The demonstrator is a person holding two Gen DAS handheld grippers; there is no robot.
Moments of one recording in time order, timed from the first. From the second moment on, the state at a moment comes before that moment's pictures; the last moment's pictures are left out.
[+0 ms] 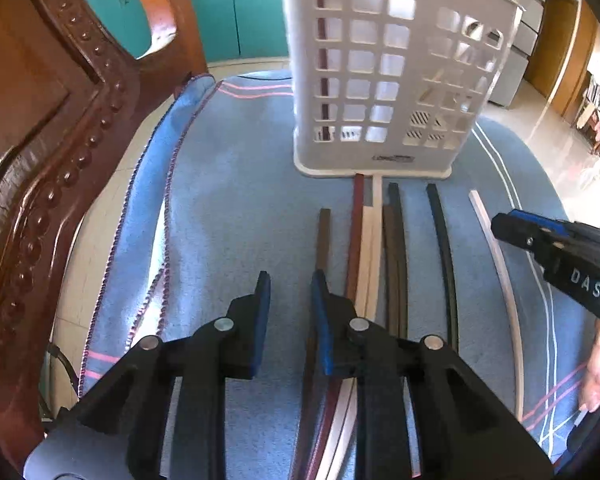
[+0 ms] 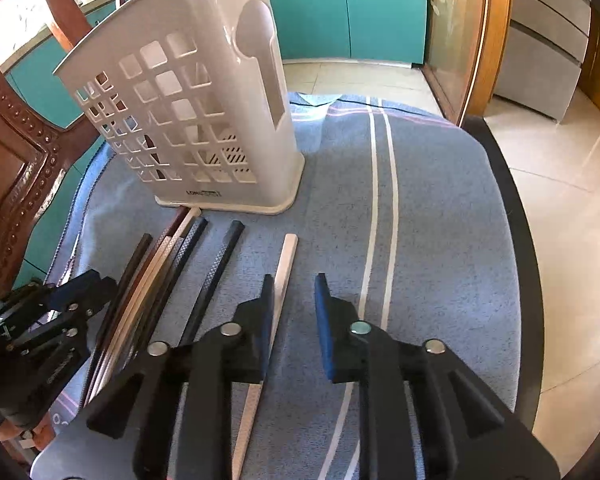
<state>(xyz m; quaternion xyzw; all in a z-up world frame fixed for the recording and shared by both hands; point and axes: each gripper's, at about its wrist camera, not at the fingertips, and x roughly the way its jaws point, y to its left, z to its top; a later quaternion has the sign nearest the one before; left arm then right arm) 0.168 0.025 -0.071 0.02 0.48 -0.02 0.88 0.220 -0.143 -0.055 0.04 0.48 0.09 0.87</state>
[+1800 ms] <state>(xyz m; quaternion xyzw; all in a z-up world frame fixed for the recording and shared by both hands) 0.164 0.010 -0.071 0.04 0.48 -0.01 0.88 0.201 -0.098 -0.063 -0.06 0.48 0.08 0.87</state>
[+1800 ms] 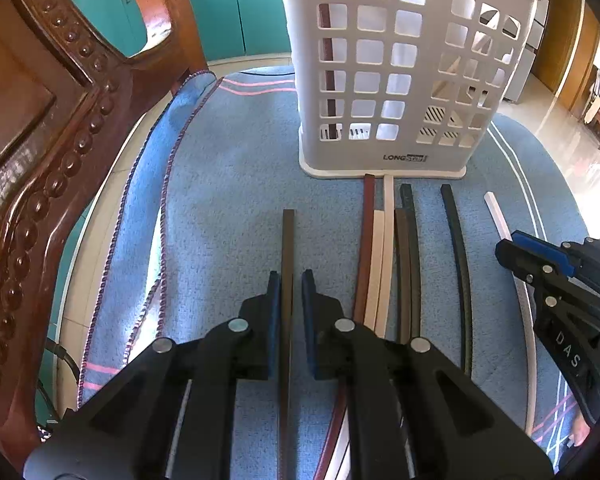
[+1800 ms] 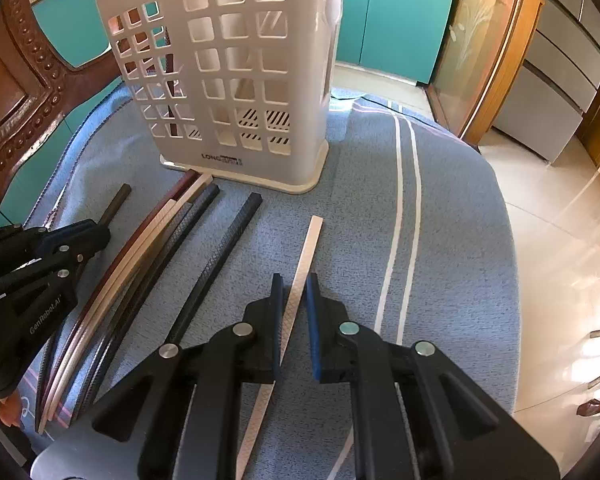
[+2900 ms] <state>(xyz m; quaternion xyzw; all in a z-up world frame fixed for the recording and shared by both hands) 0.158 0.057 0.215 -0.14 0.10 -0.02 0.98 0.164 -0.166 0.202 0.11 0.17 0.20 0.96</state>
